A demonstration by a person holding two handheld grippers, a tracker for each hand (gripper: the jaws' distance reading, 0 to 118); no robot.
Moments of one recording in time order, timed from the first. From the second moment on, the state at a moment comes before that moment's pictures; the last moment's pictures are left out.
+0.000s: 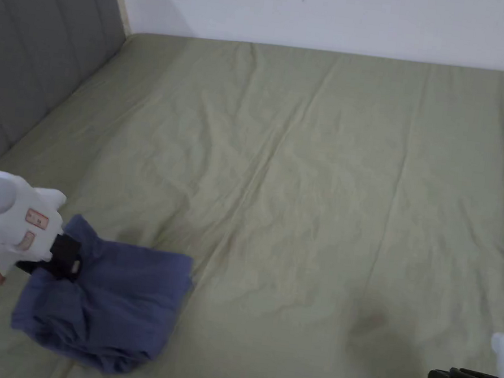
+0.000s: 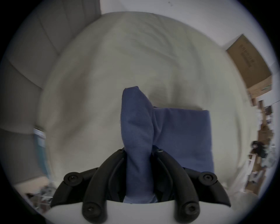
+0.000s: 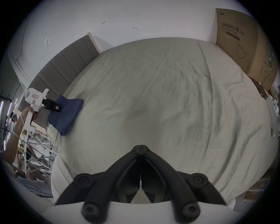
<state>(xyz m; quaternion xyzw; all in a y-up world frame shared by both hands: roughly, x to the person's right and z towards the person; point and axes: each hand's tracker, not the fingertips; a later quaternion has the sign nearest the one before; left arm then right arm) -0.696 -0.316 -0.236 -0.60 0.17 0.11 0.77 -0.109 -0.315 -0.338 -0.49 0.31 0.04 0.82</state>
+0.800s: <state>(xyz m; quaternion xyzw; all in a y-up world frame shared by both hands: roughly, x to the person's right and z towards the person) -0.658 -0.250 -0.211 -0.47 0.27 0.10 0.83 -0.104 -0.319 -0.340 -0.50 0.30 0.04 0.81</state>
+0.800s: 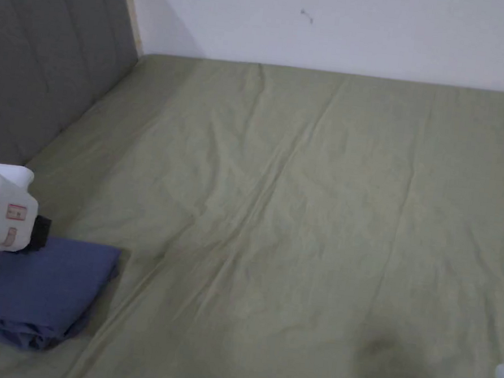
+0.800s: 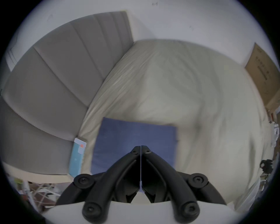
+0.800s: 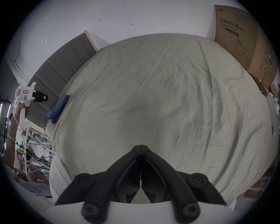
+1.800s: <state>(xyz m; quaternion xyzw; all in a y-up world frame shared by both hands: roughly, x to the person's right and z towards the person) -0.305 -0.146 -0.135 -0.07 0.24 -0.02 0.97 -0.053 -0.179 -0.244 -0.11 0.20 0.00 0.97</state>
